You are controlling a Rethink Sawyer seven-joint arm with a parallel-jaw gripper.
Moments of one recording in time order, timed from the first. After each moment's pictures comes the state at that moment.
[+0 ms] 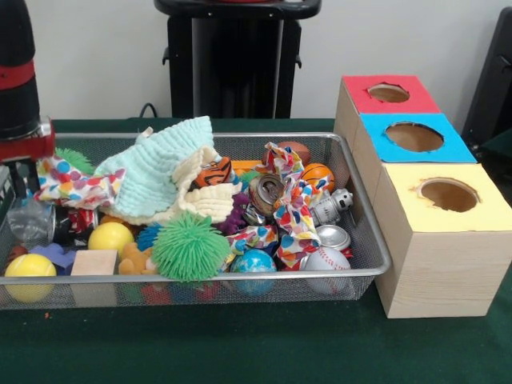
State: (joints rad) arm -1.01 -0.48 0.51 1.45 -0.78 0.81 1.17
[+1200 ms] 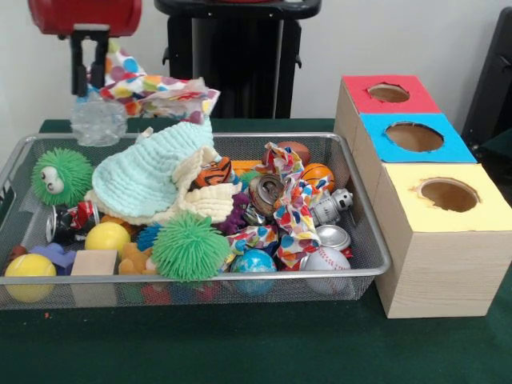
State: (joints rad) arm -0.74 -0.89 0.46 1.60 -0.55 0.85 1.17
